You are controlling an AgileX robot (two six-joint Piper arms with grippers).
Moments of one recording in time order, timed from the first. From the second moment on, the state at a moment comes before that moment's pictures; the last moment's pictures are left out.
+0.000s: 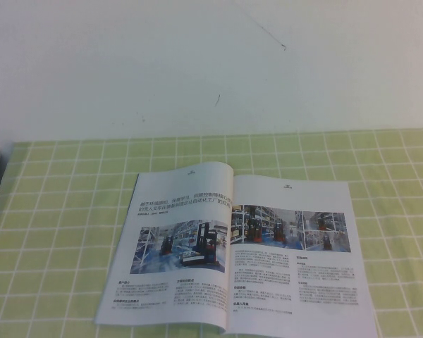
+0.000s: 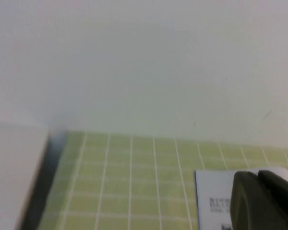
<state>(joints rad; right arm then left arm) -0.03 0.59 -0.68 0.24 0.53 -0.14 -0.01 0.40 -0.50 -0.14 0.34 -0.08</state>
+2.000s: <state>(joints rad) 0.15 1.88 -0.82 1.04 0.64 -1.16 -0.15 1.84 -1.14 -0.33 0.51 0.23</state>
